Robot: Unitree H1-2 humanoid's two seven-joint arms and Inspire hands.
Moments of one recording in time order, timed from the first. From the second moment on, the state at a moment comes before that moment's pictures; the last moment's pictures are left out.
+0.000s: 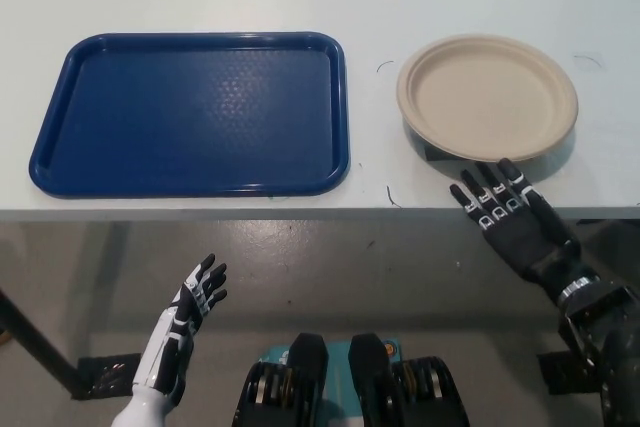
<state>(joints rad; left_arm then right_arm) -0.07 0.06 0.06 0.34 -0.04 -0.43 -0.22 -0.44 -0.10 -0.22 0.41 1.22 0.47 0.01</state>
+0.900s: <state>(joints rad) -0.07 0.06 0.06 0.34 -0.04 -0.43 -0.22 -0.62 -0.08 -0.31 0.57 1.03 0.45 -0.10</state>
